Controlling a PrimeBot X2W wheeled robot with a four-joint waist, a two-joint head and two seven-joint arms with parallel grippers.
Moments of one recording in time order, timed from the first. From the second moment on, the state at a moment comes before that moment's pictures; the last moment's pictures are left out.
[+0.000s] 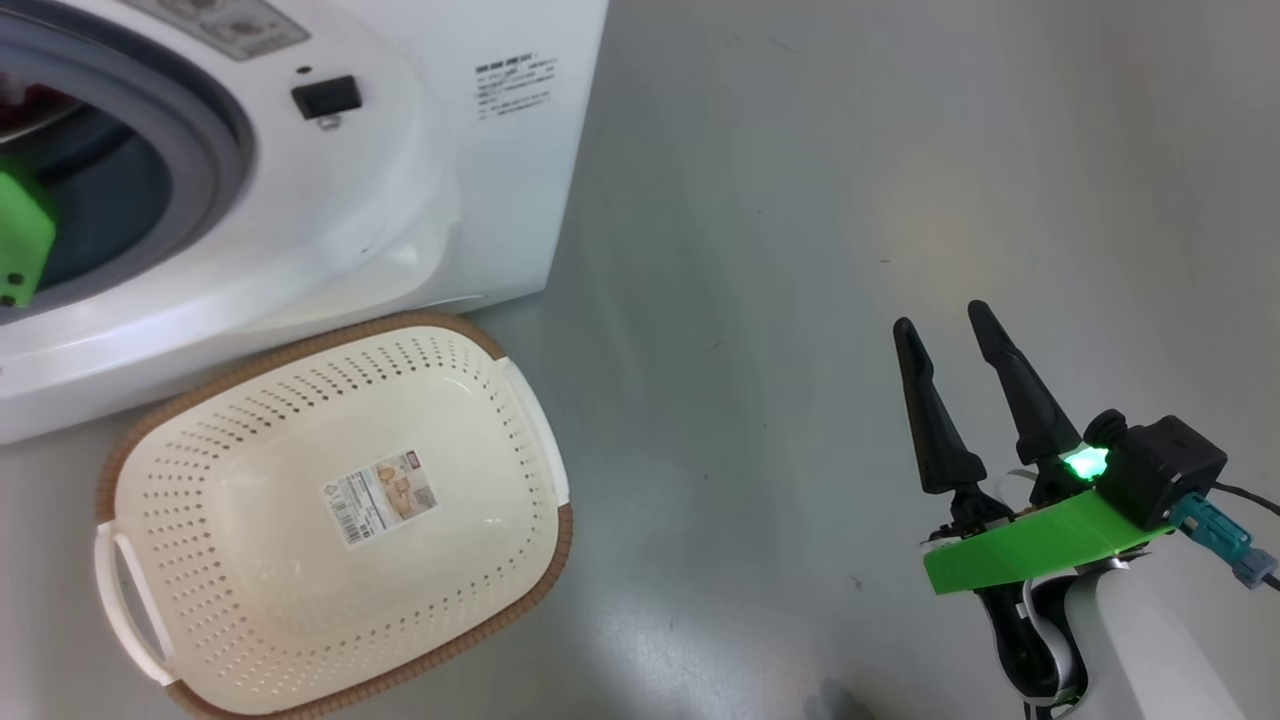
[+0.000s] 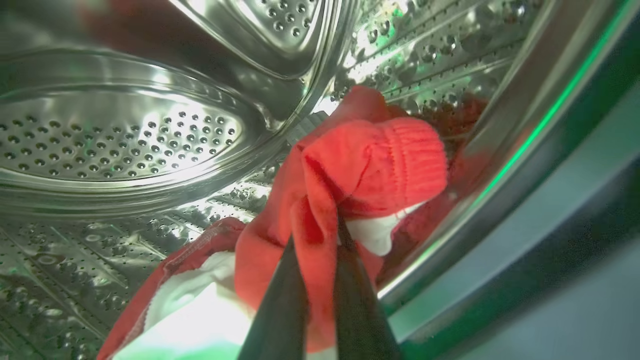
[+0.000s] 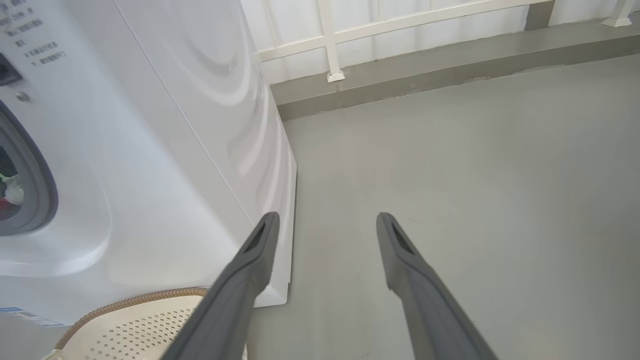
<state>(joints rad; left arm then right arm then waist) -1.29 0.41 -0.37 1.30 0.07 -0.09 -0.23 -0.24 -0.05 0.12 0.15 0.42 0.12 -0.26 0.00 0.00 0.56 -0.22</state>
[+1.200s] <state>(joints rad) -0.72 0.20 0.00 0.58 -0.18 -0.07 -0.25 -0.18 -0.05 0.03 0.18 0.34 0.12 -0.26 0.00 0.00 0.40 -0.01</state>
